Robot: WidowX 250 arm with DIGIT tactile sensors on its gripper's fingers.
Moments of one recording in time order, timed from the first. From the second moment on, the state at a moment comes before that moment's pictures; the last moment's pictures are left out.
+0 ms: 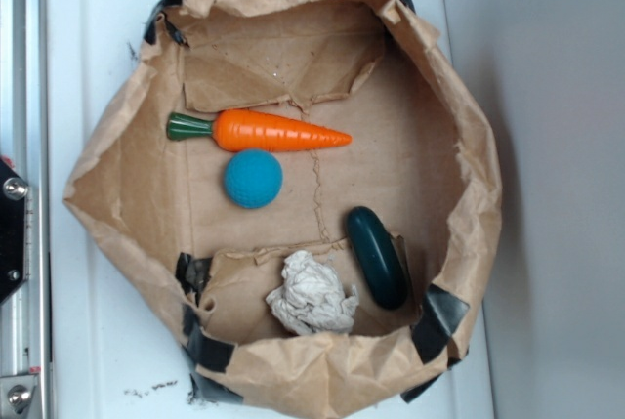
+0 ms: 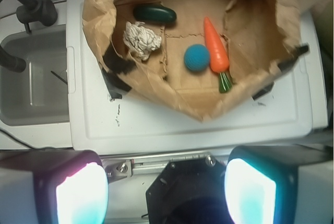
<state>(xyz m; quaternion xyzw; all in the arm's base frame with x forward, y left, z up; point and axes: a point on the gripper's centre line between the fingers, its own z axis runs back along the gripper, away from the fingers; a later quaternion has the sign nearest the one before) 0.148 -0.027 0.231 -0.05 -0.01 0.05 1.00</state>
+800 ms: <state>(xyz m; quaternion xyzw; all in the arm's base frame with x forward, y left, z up) 0.215 0.023 0.168 -0.04 -0.08 0.27 0.96</state>
